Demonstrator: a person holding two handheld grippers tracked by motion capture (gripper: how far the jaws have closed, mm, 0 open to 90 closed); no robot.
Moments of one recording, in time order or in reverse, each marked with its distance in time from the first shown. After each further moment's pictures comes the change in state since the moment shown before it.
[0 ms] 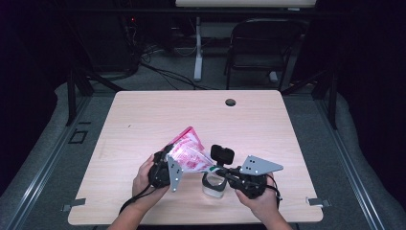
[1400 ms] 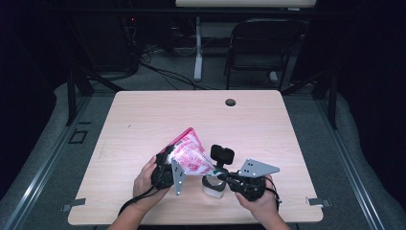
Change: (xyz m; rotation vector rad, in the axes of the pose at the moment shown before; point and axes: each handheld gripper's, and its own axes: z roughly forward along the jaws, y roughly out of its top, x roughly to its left) left arm -0.011 -0.003 0.004 0.006 0.043 0.083; right arm -0.003 -0.019 0.006 0.060 -0.011 0.024
